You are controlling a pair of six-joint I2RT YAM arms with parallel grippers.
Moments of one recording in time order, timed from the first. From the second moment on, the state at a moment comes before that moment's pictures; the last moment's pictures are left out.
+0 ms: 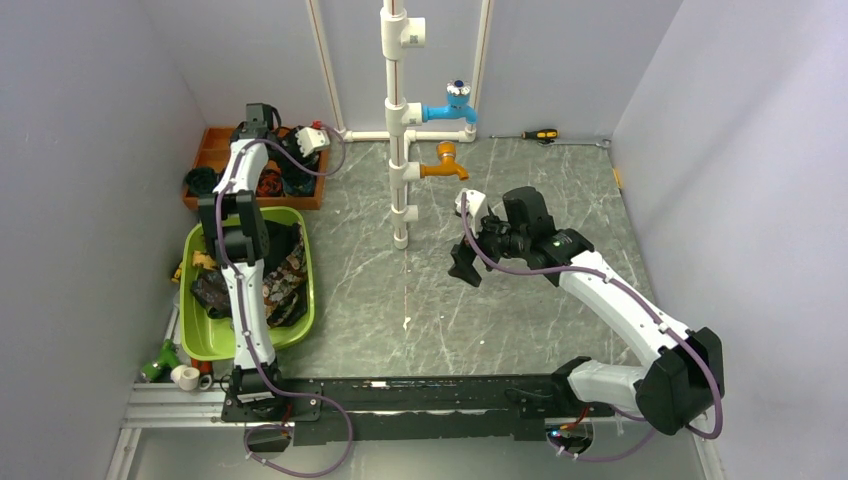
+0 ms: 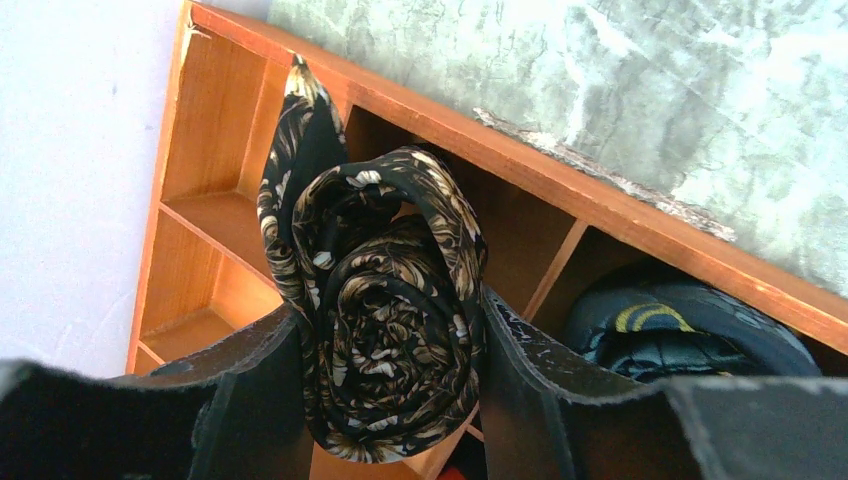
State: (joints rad) left arm 0.11 2.46 2.23 -0.68 0.50 1.23; right arm 0.50 1.20 0.96 -0.45 -0.49 -0.34
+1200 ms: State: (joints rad) left arm 0.07 2.45 2.25 -1.04 0.47 1.52; right arm 0.50 1.20 0.97 -0.46 -0.49 -0.34
